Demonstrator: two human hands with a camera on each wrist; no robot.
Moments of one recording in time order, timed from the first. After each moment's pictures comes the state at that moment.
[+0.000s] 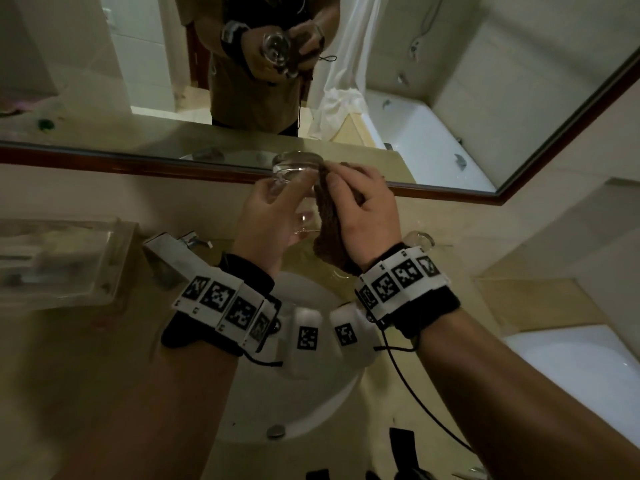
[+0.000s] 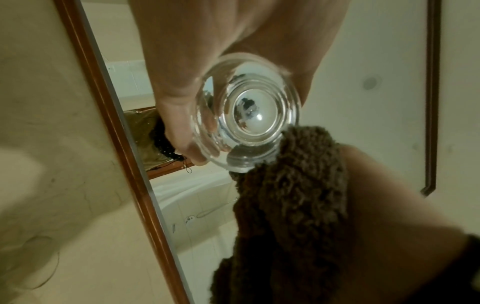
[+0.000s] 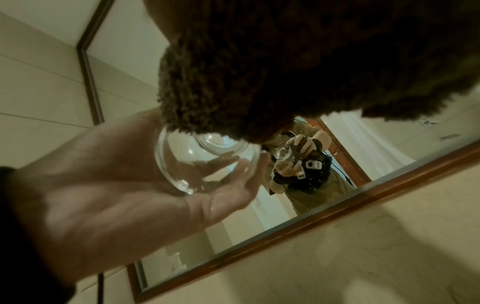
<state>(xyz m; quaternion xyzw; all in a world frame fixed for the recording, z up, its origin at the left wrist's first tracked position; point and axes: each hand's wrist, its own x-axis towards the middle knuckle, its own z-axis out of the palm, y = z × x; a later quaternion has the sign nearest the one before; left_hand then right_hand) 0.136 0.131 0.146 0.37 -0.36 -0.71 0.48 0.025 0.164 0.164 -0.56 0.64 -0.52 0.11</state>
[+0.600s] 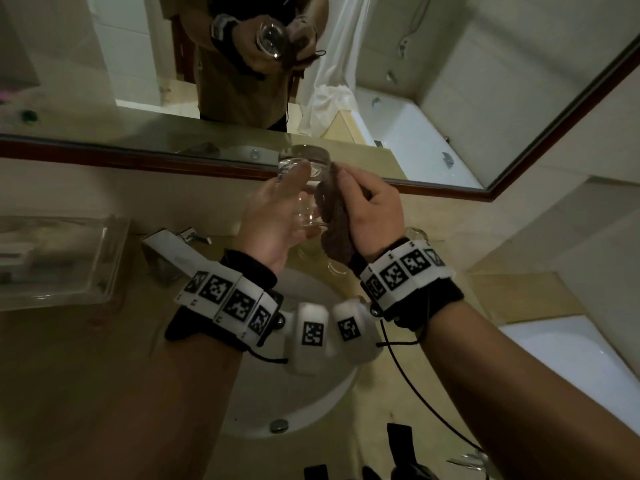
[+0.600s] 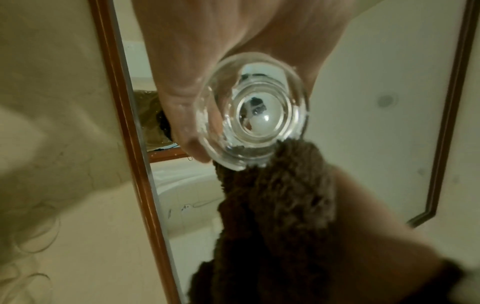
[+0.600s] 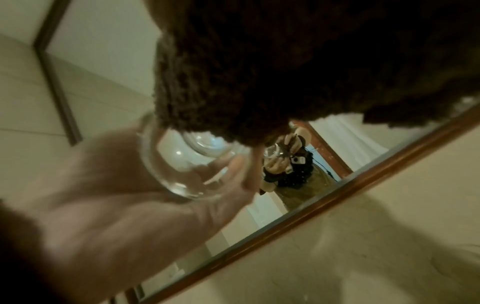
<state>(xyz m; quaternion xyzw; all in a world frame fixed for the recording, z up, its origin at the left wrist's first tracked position) 0.147 0.129 0.139 0.32 -0.37 -0.74 0.46 0.035 0.165 0.164 -0.51 0.66 -0.53 0.13</state>
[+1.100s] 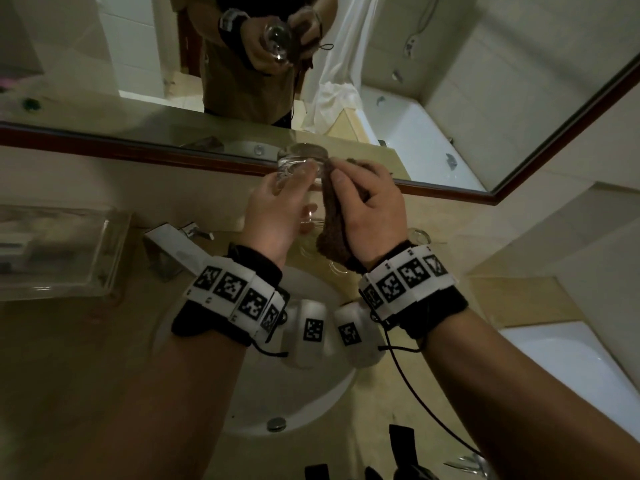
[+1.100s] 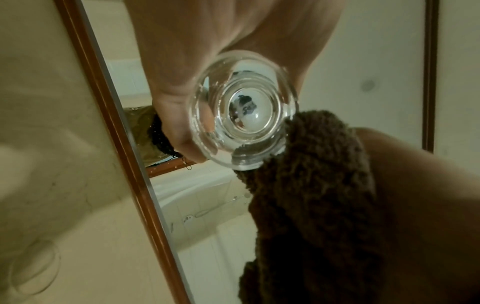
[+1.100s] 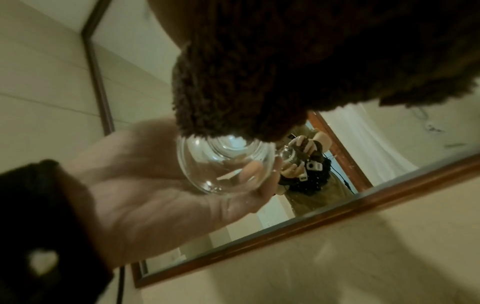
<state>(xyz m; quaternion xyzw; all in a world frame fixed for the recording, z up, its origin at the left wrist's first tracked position) 0.146 0.126 0.140 0.36 -0.39 -0.70 0.48 0.039 0.164 0.162 -0.56 0.66 -0.49 0.09</state>
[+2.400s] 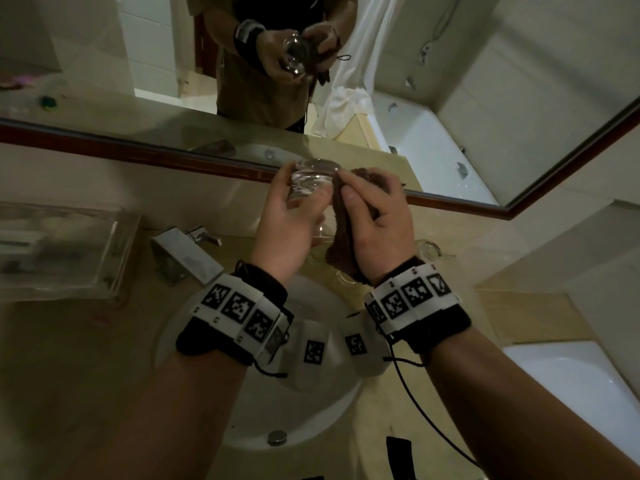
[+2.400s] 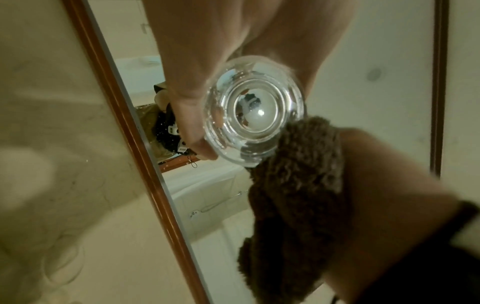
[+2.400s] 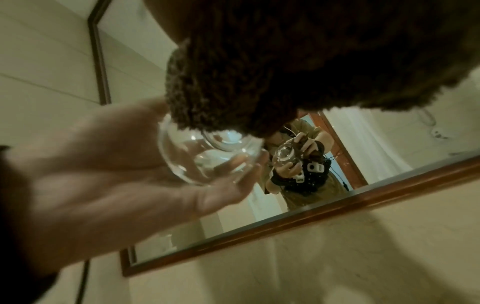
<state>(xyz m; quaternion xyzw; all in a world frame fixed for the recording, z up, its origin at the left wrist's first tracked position) 0.147 0.122 0.134 0.31 -0.42 -0.69 0.51 0.034 0.152 0.149 -0.59 0.63 -0.50 0.07</state>
